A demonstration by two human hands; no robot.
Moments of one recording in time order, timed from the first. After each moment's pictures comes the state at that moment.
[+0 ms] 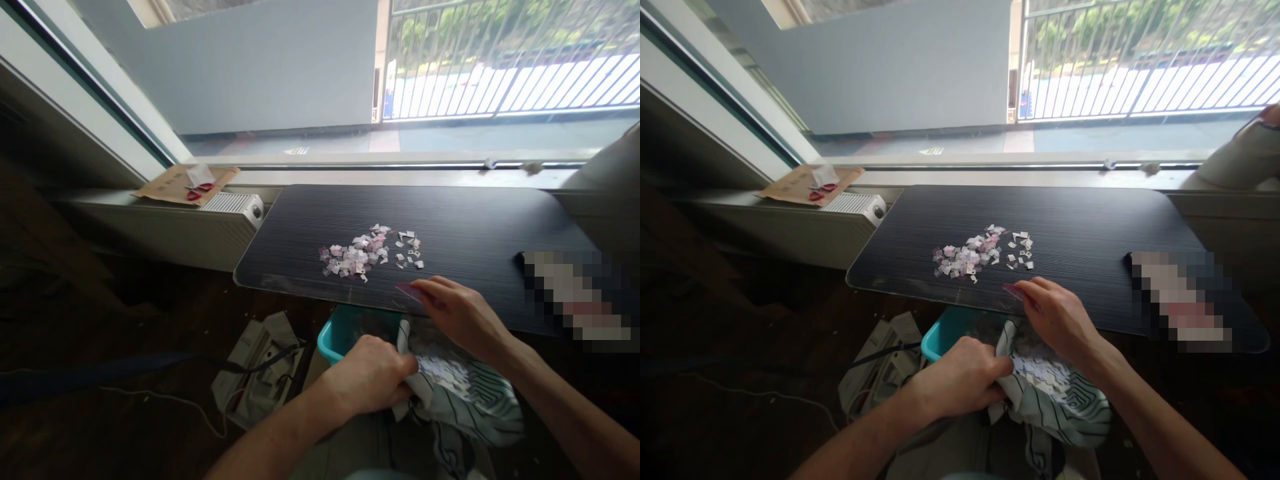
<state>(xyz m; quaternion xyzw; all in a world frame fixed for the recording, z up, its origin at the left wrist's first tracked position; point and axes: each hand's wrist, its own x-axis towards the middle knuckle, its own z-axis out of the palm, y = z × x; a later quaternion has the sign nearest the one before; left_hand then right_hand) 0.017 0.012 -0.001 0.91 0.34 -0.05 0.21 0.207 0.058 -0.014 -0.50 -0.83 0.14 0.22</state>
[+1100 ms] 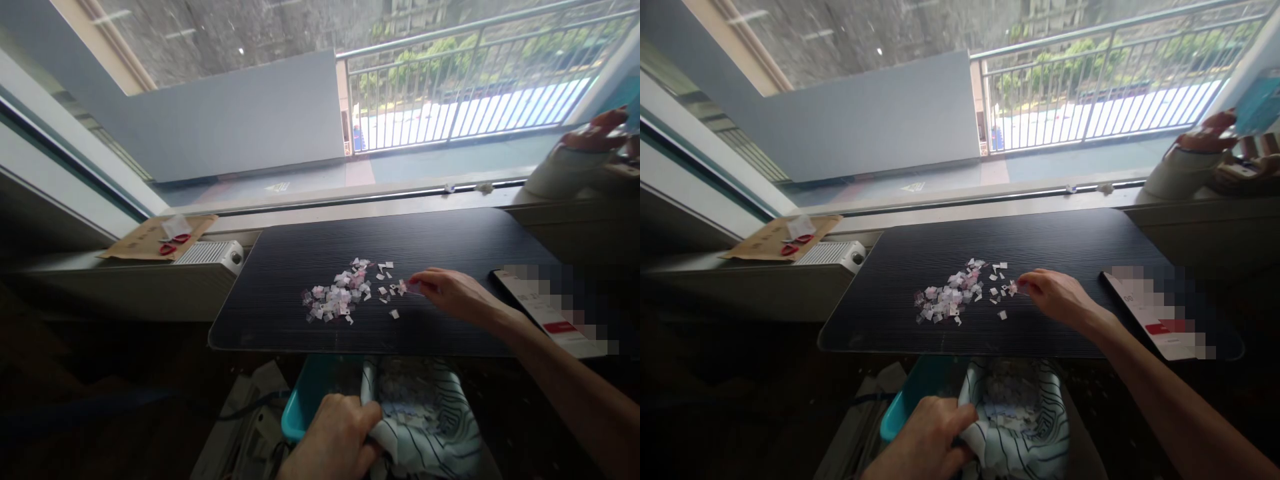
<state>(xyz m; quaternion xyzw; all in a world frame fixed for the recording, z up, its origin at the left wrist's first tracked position) -0.019 0.010 -0.008 0.83 0.45 -0.09 0.33 0.254 0.140 -0.006 -0.55 -0.81 0.08 0.20</state>
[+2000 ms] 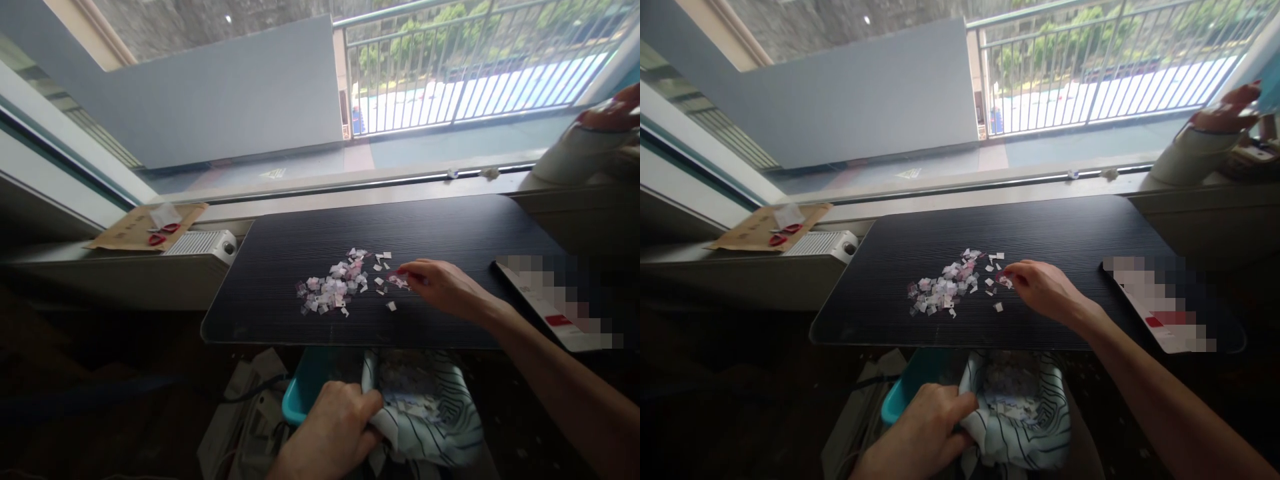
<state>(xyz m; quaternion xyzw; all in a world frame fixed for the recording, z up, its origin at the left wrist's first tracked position) -0.012 0.013 -0.010 0.86 0.42 -0.09 0.27 0.237 0.140 0.001 -0.56 -0.80 0.15 0.17</state>
